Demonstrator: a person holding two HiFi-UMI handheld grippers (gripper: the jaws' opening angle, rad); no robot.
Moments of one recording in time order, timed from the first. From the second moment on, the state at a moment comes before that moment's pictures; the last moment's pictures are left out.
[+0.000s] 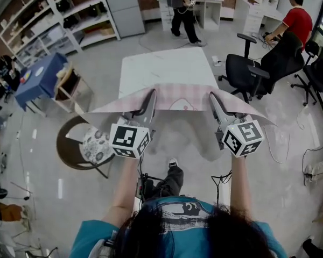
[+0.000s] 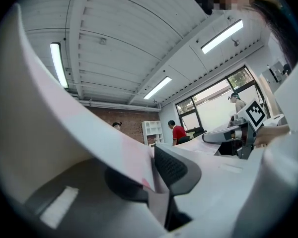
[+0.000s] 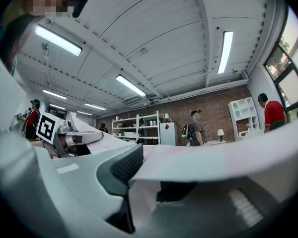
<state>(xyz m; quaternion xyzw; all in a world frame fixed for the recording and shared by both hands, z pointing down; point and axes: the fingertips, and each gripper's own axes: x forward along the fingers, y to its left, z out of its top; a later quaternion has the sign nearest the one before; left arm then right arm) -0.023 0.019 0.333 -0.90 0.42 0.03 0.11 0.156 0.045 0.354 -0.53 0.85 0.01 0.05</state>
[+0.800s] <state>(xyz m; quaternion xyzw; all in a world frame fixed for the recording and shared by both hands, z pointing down) -0.063 -0.242 0.275 -0.89 0.43 0.01 0.15 0.112 -0.222 0.283 -0.49 0.87 0.06 0.02</state>
